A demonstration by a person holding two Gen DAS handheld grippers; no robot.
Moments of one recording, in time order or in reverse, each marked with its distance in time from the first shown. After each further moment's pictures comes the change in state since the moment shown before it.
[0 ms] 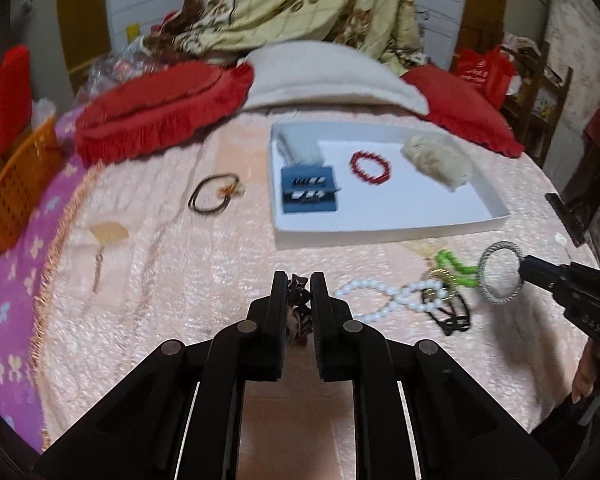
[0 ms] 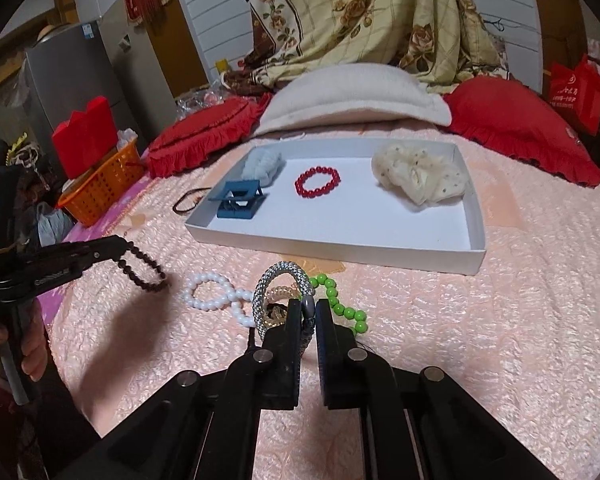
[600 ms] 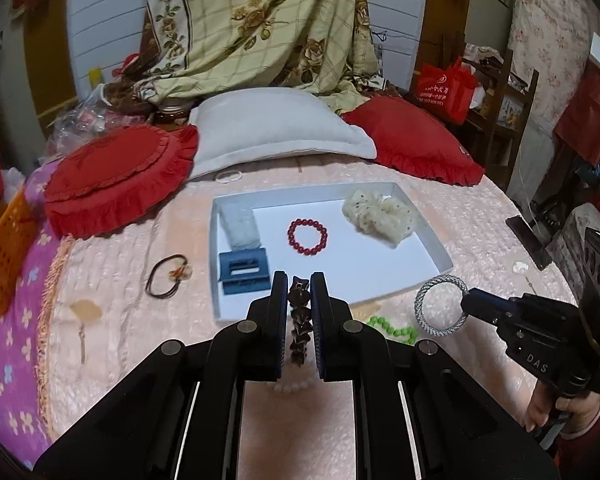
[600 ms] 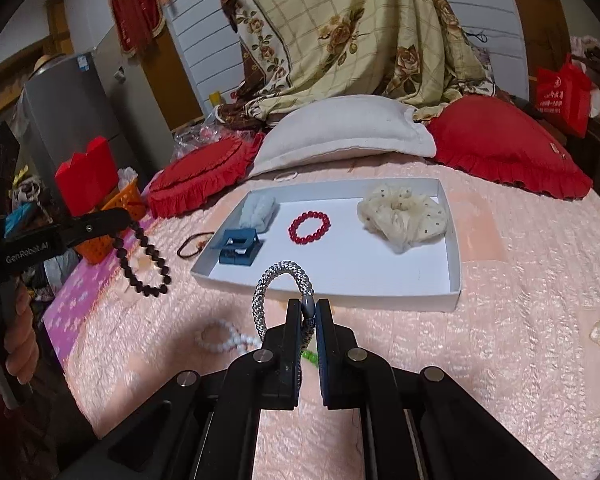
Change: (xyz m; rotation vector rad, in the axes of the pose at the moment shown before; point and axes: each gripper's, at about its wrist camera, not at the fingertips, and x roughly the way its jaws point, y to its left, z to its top) left arm -0.020 -0.051 0.076 0.067 -0.057 -0.089; right arm -0.019 -0.018 0.033 0.083 -0.075 0.023
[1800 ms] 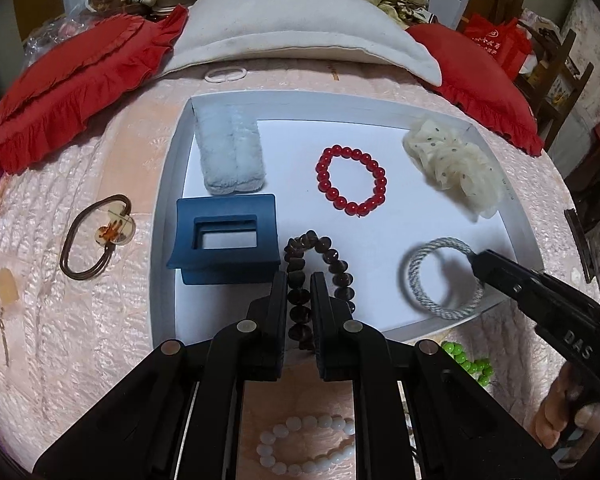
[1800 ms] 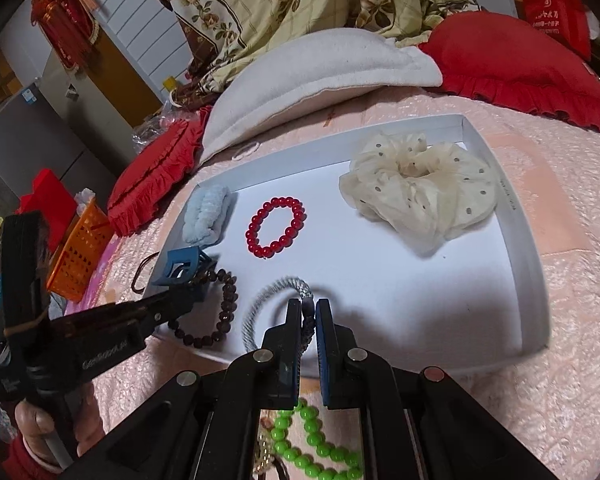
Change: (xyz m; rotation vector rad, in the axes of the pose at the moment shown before) left arm 0.166 0.031 -0.011 -0.117 0.267 -0.002; right arm 0.133 -0.038 0.034 0.177 0.155 0.014
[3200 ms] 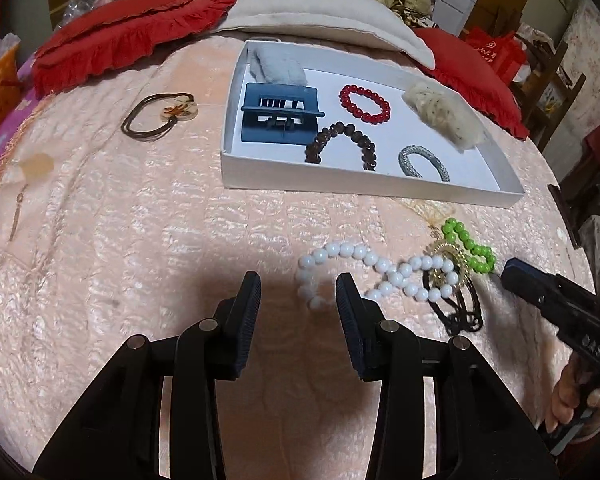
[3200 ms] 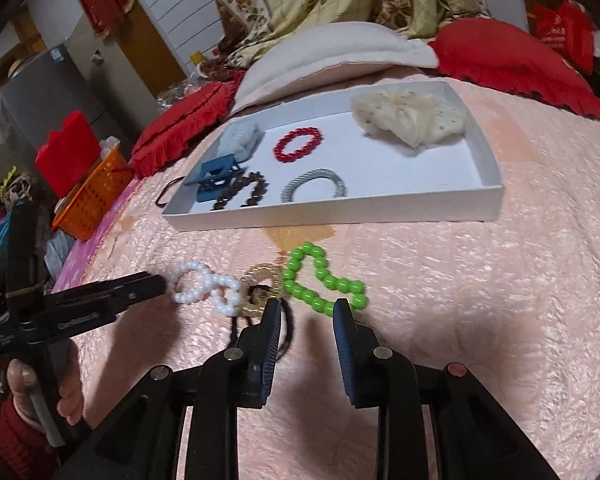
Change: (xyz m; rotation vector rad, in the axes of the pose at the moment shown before) left arm -0.042 0.022 -0.107 -0.065 -0.027 -0.019; right arm -0.051 0.014 -0.094 -0.130 0.021 0.012
